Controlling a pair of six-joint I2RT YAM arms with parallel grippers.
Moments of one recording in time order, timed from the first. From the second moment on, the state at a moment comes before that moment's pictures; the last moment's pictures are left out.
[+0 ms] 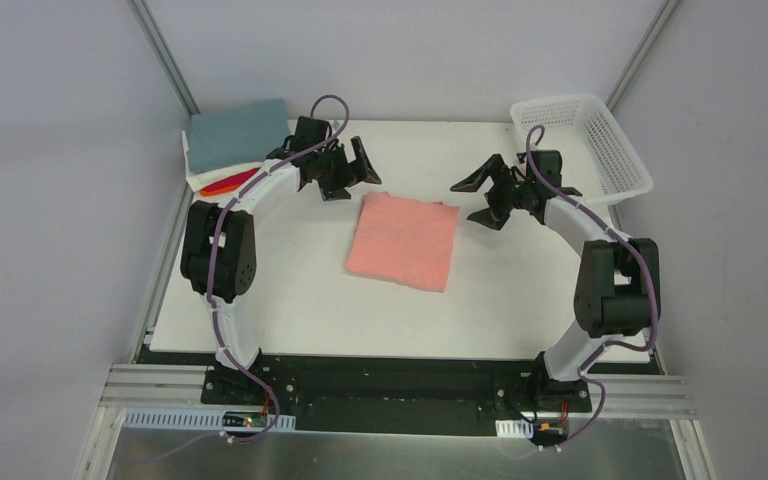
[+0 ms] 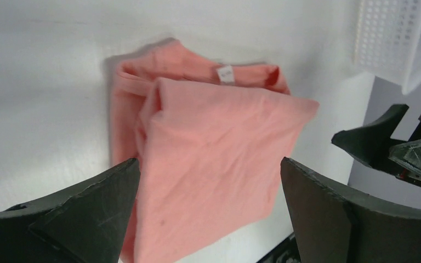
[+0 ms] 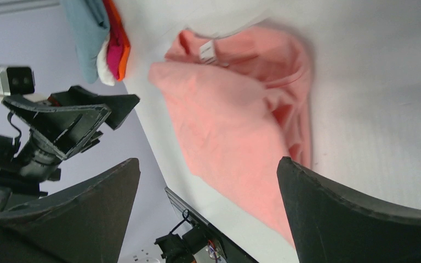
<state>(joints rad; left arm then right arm) -0.29 1.92 1.50 -0.38 0.37 -0.65 0.09 1.70 1.12 -0.23 -0.63 0.91</state>
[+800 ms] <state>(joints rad) -0.36 2.22 1.69 -0.36 0.44 -0.63 0.19 2.03 1.28 -0.06 -0.59 0.95</state>
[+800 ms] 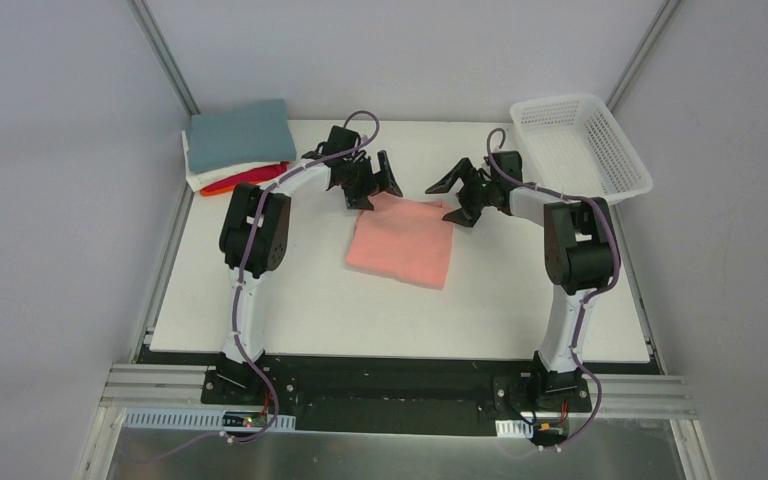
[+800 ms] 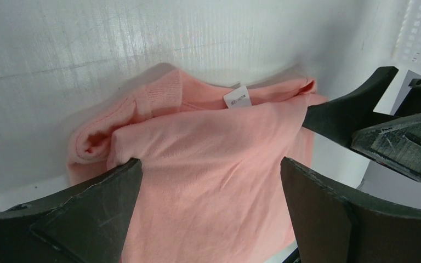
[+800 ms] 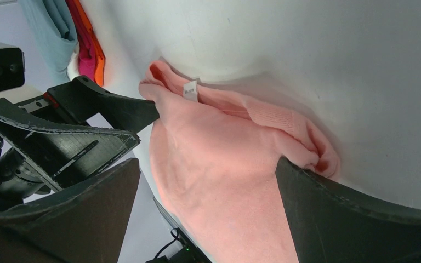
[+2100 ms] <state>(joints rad) -0.37 1.93 1.33 -0.47 0.22 -0.54 0.11 0.95 0.70 -0.40 -0.14 0.84</state>
